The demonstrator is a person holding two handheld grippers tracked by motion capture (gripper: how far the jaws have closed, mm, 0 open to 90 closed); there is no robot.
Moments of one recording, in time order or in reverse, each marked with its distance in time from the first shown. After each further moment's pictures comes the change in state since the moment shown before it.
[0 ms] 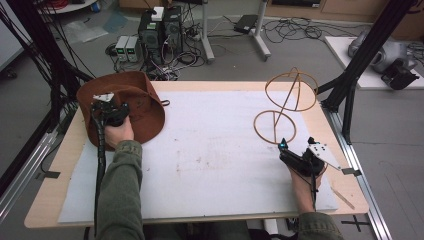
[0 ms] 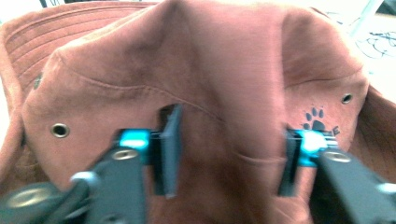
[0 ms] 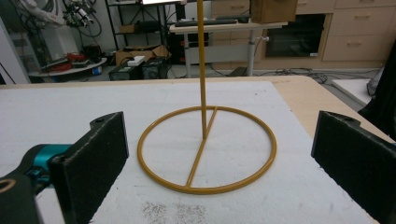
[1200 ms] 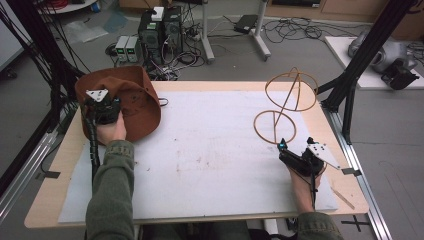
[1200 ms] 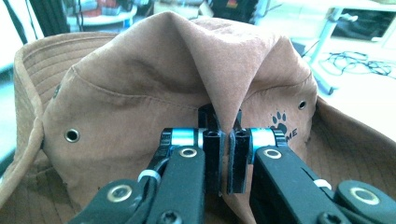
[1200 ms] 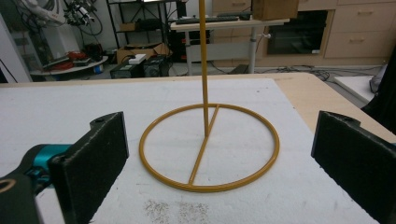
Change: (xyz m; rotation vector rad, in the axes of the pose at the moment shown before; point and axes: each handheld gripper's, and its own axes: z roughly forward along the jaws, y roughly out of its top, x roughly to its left) left arm 0.008 0.022 -0.034 -0.141 -0.109 0.053; right arm 0.000 -0.001 0.001 0.006 0.007 0.003
